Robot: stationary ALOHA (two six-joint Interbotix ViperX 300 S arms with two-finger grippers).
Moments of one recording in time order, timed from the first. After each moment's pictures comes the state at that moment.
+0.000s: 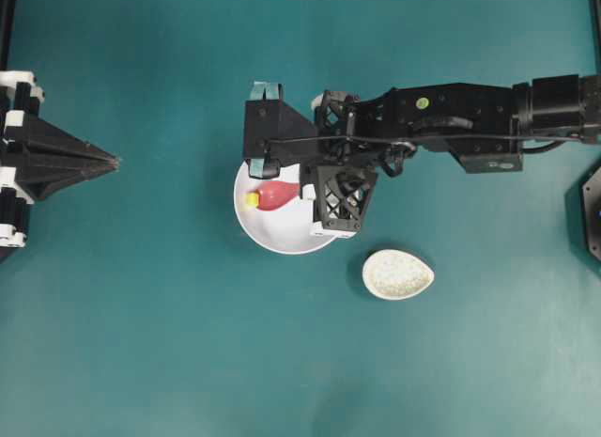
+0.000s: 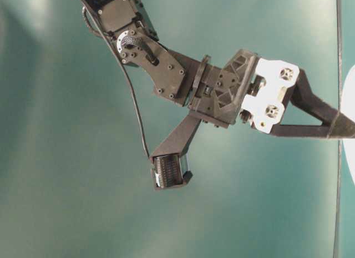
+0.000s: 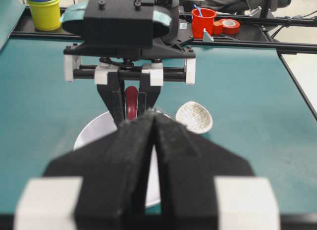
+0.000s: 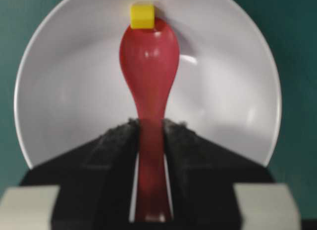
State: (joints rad) left arm 0.00 -0.98 1.18 0.01 -0.15 -0.04; right arm -0.09 0.17 0.23 0.10 0.69 -0.09
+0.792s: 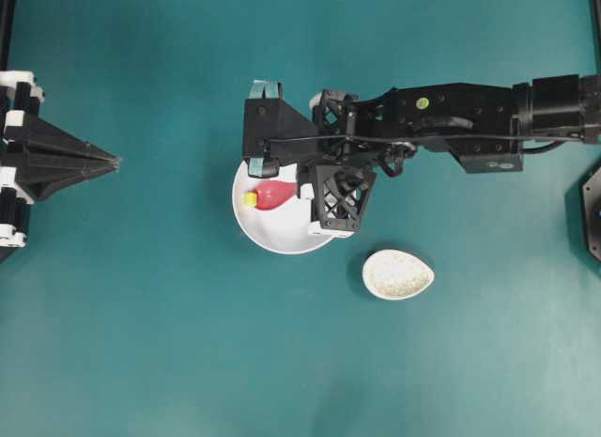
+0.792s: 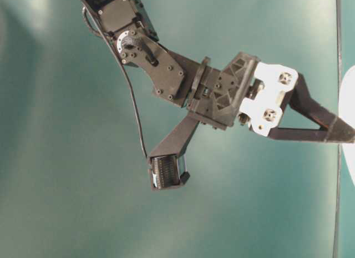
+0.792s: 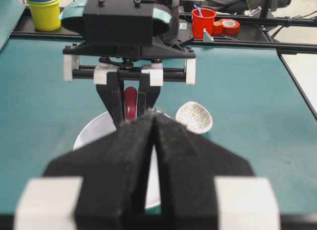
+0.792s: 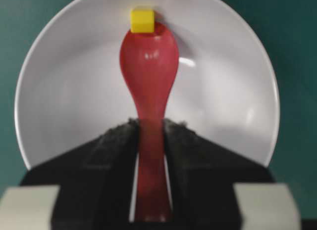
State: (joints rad) left arm 0.00 -0.98 1.18 0.01 -0.15 -0.04; right arm -0.09 0.17 0.23 0.10 0.67 -0.09
